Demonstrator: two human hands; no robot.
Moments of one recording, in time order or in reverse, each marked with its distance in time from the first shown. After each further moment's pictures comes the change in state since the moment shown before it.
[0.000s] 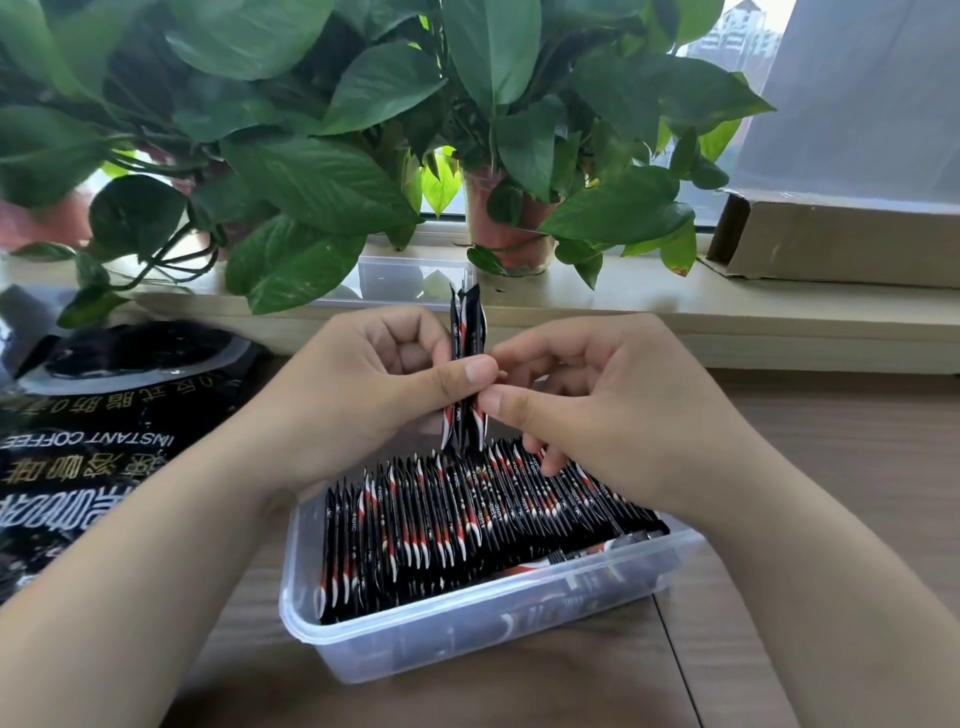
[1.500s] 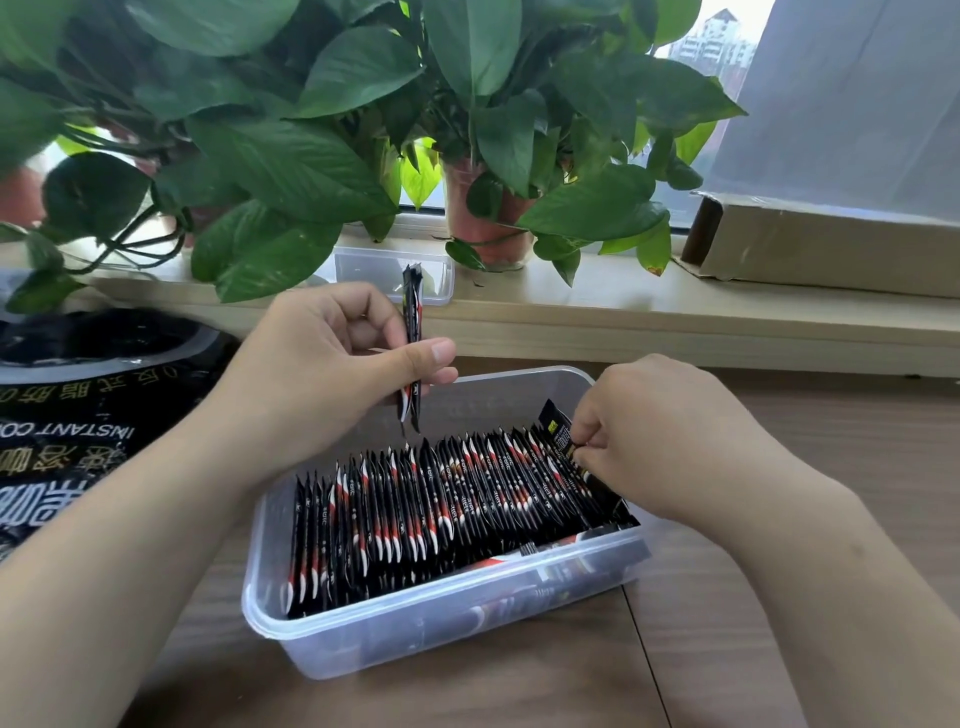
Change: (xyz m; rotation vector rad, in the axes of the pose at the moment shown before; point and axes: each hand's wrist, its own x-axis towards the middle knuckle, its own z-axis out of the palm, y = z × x) left_hand 0.002 0.000 0.000 0.198 0.205 -0.008; right_hand -0.005 0.023 -0.031 -1.191 -0.067 0.130
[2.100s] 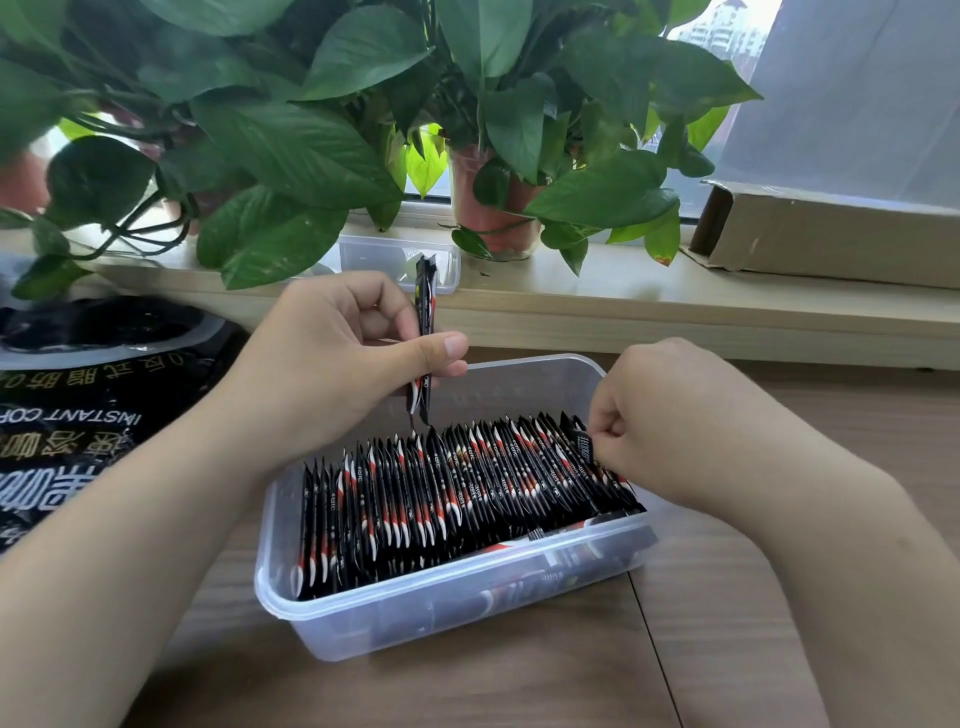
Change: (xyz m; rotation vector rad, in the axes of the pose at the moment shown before) left_hand -0.002 -0.002 -0.002 0.011 -0.048 0.028; right_hand -0.001 -0.001 -0.008 0.009 -0.057 0.021
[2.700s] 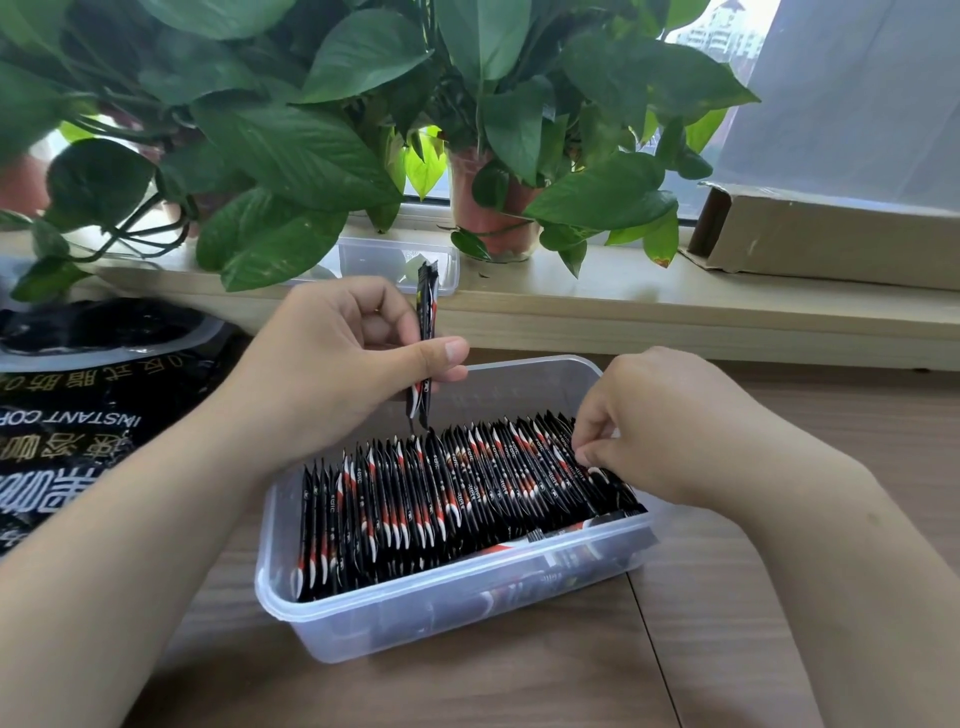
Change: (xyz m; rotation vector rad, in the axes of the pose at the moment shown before) left_hand 0.000 0.001 0.000 -0.006 -0.022 -0.011; right_hand 0.005 0.004 0.004 0.033 -0.069 -0.059
